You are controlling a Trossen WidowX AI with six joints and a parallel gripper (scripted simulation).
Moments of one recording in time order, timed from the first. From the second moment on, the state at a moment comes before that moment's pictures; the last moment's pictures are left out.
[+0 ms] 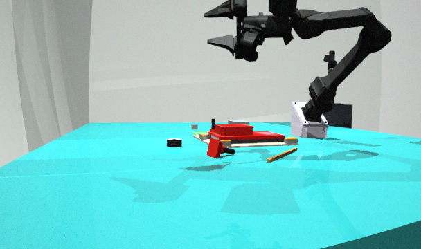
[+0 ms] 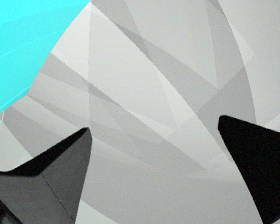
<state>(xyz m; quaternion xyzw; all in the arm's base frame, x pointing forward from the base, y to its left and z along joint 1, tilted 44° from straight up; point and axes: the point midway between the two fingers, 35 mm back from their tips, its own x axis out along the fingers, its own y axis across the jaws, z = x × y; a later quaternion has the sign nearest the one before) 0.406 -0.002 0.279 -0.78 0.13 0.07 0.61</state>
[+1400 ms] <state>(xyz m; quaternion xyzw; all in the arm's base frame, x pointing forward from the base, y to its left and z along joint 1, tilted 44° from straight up) 0.327 0.047 0.103 0.22 0.66 0.30 0.65</state>
